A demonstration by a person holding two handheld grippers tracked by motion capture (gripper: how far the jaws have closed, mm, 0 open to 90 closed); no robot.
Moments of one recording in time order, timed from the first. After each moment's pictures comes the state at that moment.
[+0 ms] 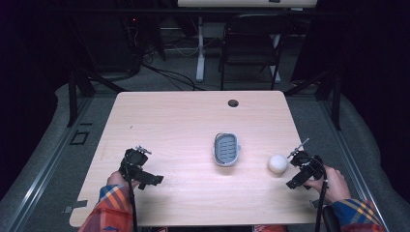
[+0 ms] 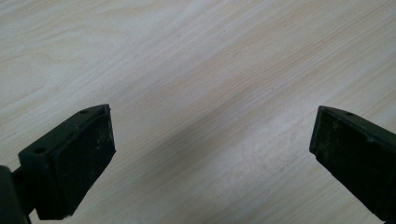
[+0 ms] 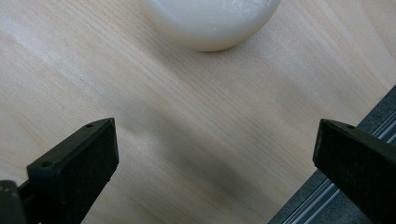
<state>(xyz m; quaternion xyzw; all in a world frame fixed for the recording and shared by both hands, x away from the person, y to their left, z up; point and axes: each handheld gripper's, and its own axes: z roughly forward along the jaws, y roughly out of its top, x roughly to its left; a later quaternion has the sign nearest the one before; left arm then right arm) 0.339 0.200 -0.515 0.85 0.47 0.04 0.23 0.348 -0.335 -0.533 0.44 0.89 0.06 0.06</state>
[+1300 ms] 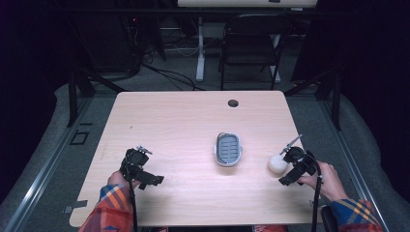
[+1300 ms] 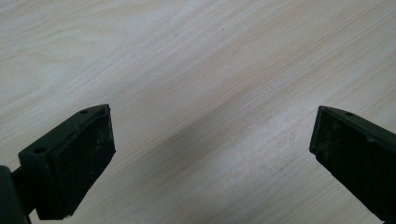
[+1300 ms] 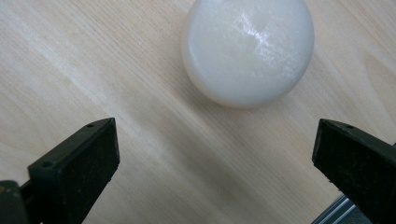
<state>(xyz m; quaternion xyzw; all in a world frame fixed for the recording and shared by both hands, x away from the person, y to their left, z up) 0.340 0.198 -0.516 0.85 0.47 0.04 0.23 0.355 -0.313 -0.524 0.41 0.90 0.11 0.06</state>
